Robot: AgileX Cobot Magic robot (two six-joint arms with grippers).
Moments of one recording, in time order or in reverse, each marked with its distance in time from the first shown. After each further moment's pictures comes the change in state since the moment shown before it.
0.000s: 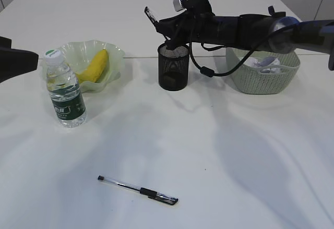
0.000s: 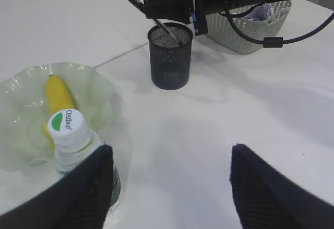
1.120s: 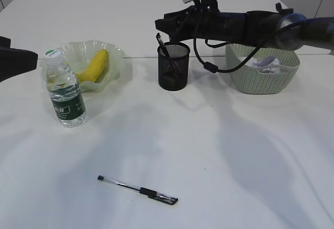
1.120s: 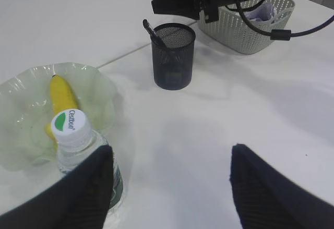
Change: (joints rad) left arm 0.000 0.000 0.000 0.000 0.008 0.000; right arm -0.023 -0.003 0.000 -0.002 0.072 0.102
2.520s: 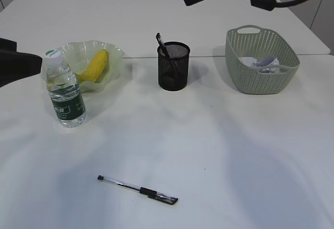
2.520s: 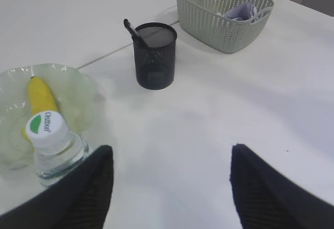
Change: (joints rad) left arm 0.000 0.000 0.000 0.000 -0.056 0.000; right arm -0.021 -0.483 0.000 -1.013 0.496 1.193
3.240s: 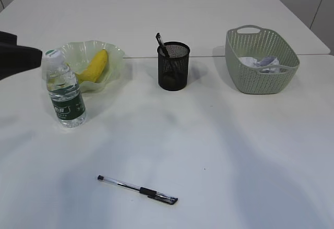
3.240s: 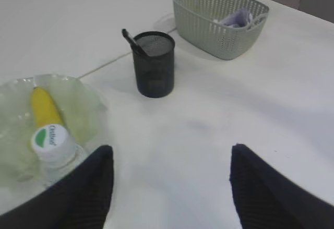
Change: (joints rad) left arm 0.000 0.000 -0.017 0.000 -0.016 0.000; right arm 0.000 -0.154 0.037 -0.275 0.028 0.273
